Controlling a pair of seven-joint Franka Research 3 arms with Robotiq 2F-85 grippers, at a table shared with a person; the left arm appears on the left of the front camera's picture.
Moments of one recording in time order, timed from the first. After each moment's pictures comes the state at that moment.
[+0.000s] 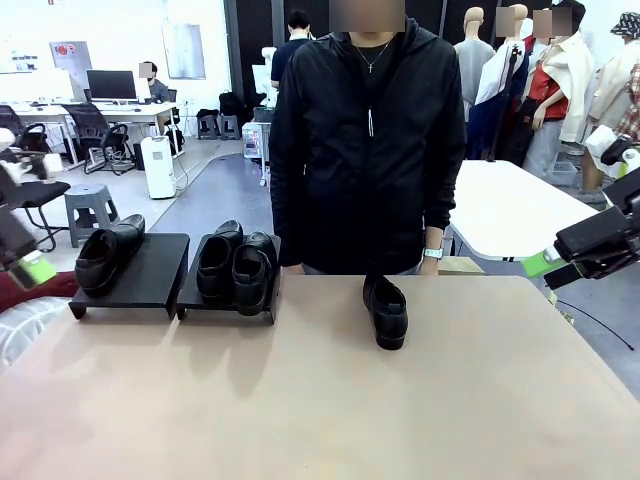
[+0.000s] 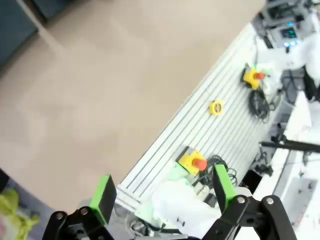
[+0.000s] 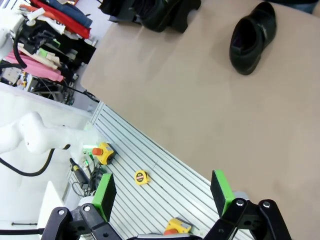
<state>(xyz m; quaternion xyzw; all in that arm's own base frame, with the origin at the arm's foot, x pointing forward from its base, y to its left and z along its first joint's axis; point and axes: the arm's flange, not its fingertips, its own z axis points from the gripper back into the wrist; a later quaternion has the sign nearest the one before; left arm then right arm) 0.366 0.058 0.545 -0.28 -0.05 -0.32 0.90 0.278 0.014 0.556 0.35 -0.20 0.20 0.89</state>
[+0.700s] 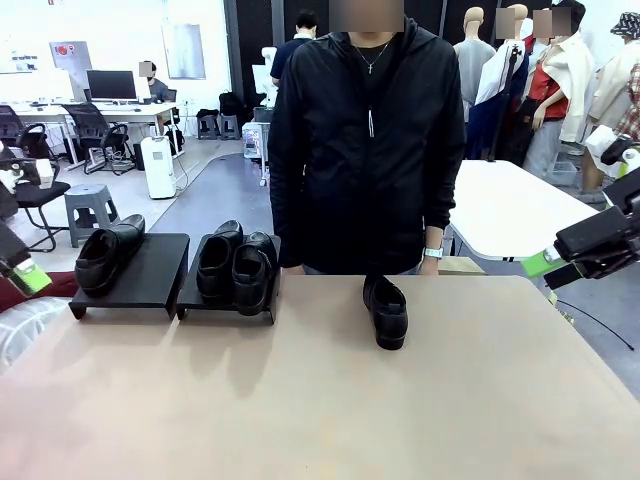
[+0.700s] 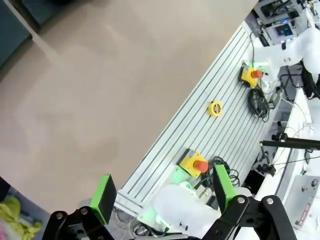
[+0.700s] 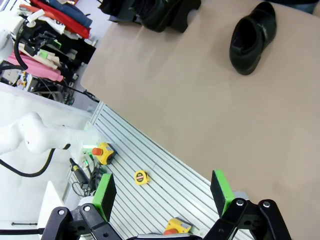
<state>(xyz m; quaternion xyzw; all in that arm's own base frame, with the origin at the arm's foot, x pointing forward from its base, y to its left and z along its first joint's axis) 0.368 0.054 0.541 -0.28 -0.06 -0.33 0.90 0.278 0.014 0.556 0.35 -0.20 0.20 0.89</state>
